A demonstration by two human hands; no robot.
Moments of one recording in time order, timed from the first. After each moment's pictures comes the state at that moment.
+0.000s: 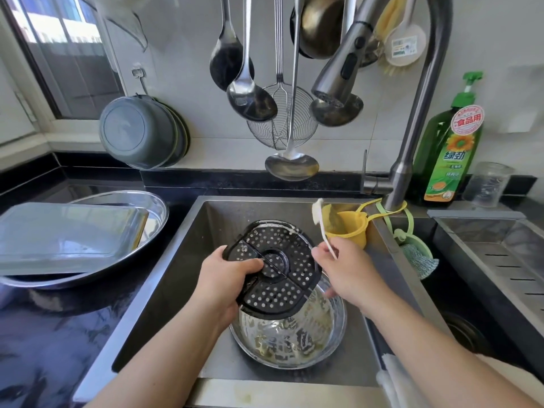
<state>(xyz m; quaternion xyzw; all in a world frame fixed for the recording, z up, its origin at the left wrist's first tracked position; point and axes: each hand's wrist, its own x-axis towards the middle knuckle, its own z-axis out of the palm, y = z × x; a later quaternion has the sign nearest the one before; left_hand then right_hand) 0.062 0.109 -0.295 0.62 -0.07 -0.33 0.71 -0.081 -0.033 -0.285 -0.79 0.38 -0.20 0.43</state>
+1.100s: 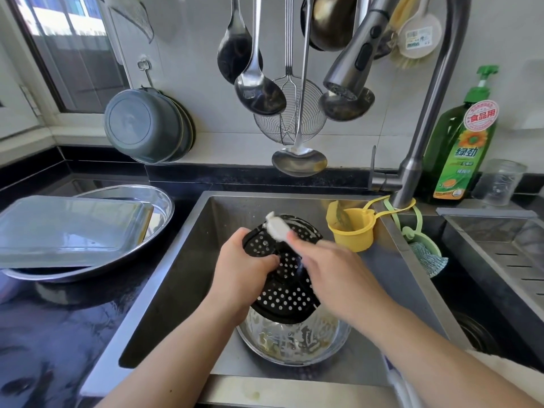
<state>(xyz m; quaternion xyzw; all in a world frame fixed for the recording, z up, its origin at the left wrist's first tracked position) 0.054 0.107 -0.291 0.73 -0.23 -0.19 0.61 -0.077 -0.002 -0.284 -0.93 0.22 -0.19 0.21</state>
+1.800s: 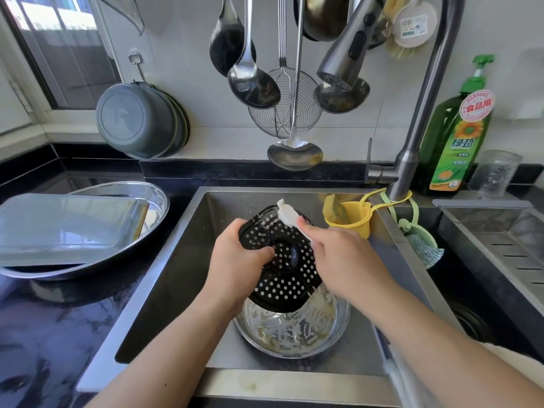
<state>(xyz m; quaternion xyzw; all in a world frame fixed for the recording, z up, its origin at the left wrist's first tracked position) 0.056 0.106 -0.291 0.73 -0.25 -0.17 0.62 -0.077 -0.019 -0.276 -0.92 0.29 -0.20 0.18</state>
